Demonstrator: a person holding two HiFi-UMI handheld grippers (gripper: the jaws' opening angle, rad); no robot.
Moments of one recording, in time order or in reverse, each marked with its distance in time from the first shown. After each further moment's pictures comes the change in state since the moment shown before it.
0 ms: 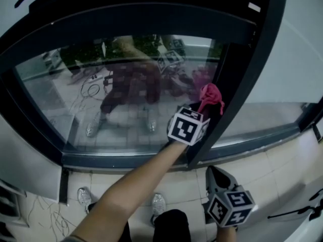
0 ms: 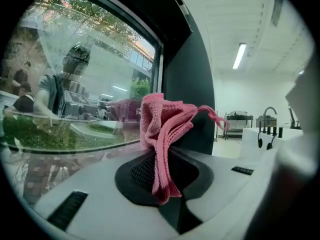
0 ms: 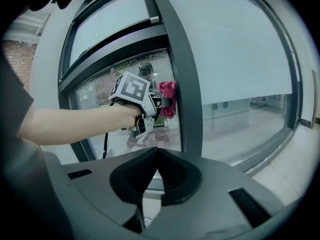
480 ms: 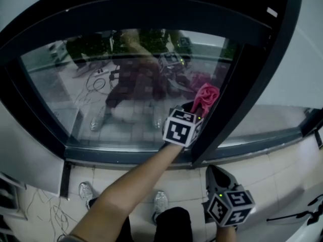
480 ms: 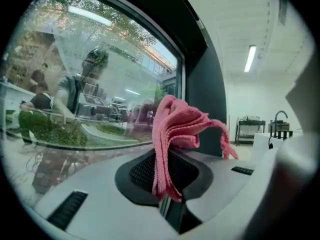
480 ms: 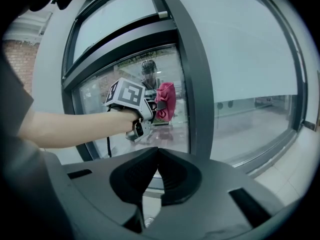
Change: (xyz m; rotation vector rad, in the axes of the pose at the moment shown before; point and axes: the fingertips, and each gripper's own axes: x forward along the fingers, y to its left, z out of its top) left arm -0.037 0.045 -0.015 -0.064 -0.045 0.121; right arm 0.007 0.023 -0.002 -0.023 0.019 0.034
